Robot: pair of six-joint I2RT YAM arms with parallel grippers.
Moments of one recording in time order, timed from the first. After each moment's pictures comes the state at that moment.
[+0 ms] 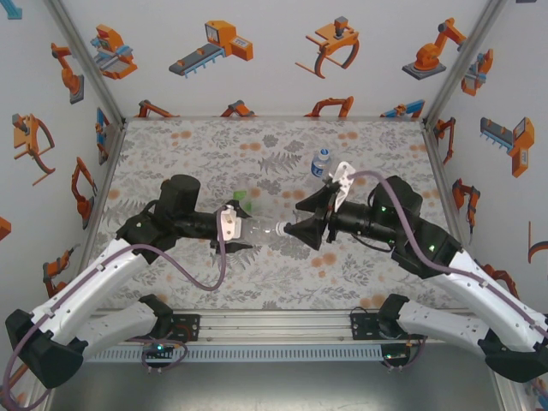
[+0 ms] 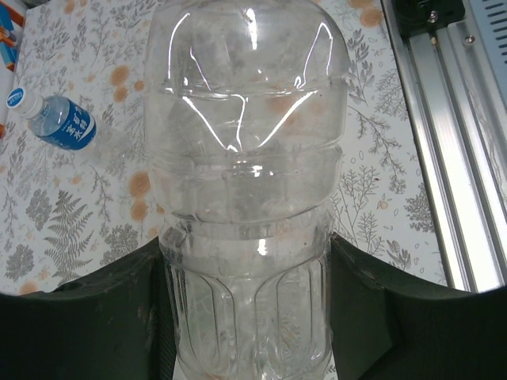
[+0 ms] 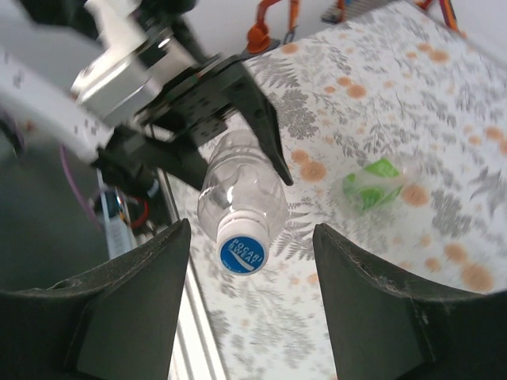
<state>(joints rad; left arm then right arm) -0.70 0.97 0.92 -0.52 0.76 0.82 0.90 0.86 1.11 -0.39 -0.39 0.01</state>
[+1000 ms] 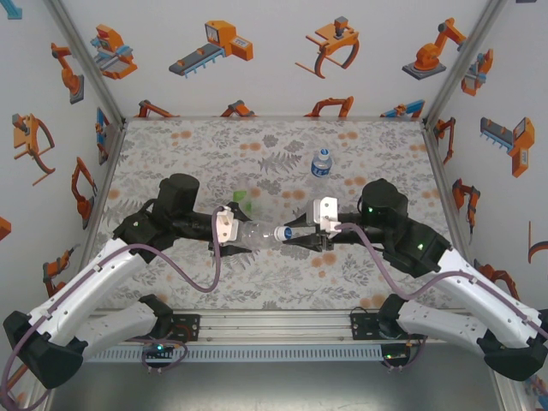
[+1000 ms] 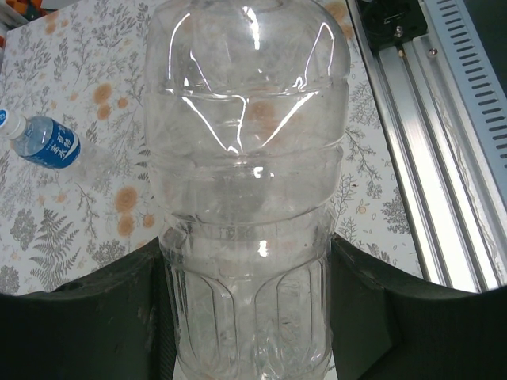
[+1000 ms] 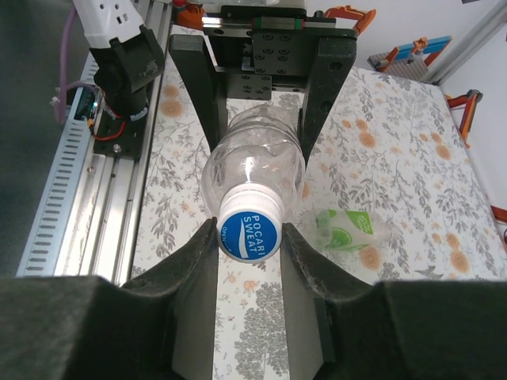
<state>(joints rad) -0.70 0.97 0.95 -0.59 0.81 0.84 0.90 0.88 1.04 -0.38 -0.62 -0.43</state>
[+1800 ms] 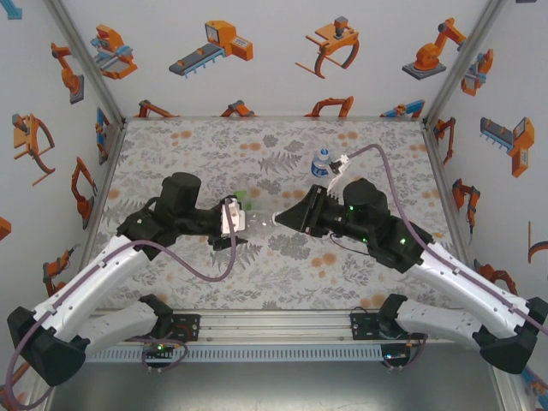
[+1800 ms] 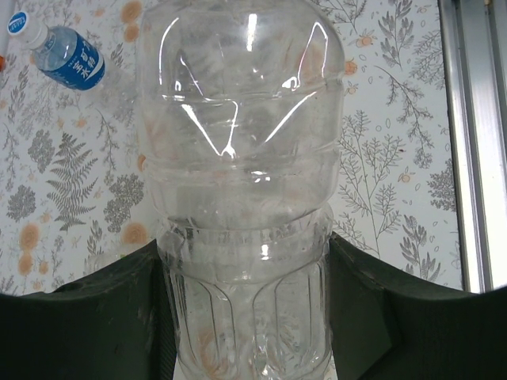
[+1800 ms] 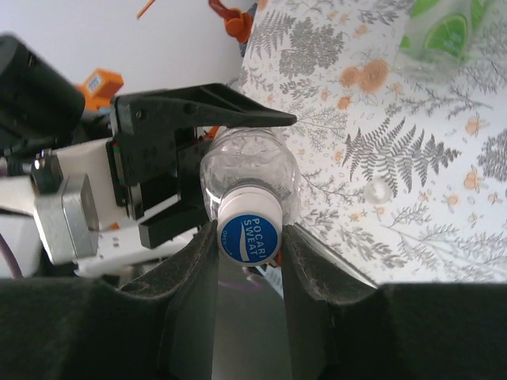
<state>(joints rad) -0.69 0.99 0.94 -0.56 0.63 0.80 0.90 0.96 1.01 -0.38 -0.11 1.01</state>
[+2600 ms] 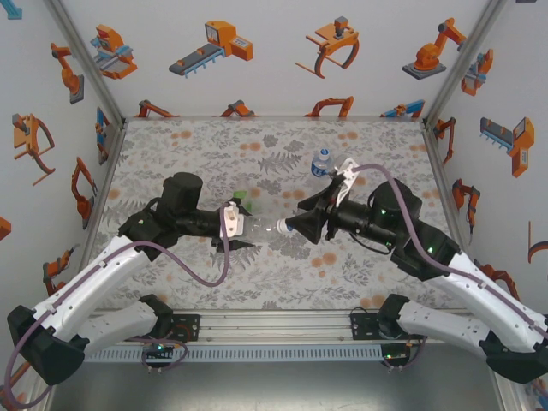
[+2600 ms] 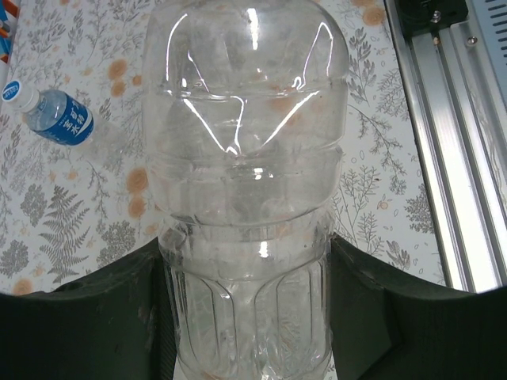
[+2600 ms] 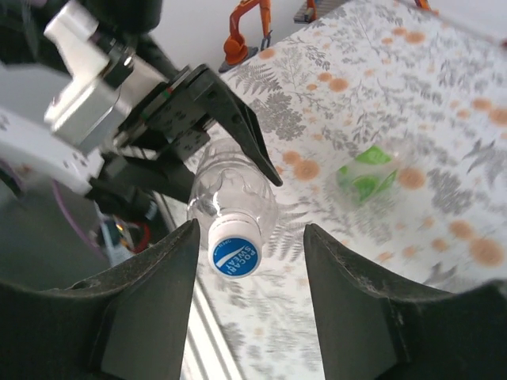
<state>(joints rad) -0.70 1.00 0.94 -0.53 0.74 0.81 0.91 0.85 1.08 -0.35 -0.25 0.14</state>
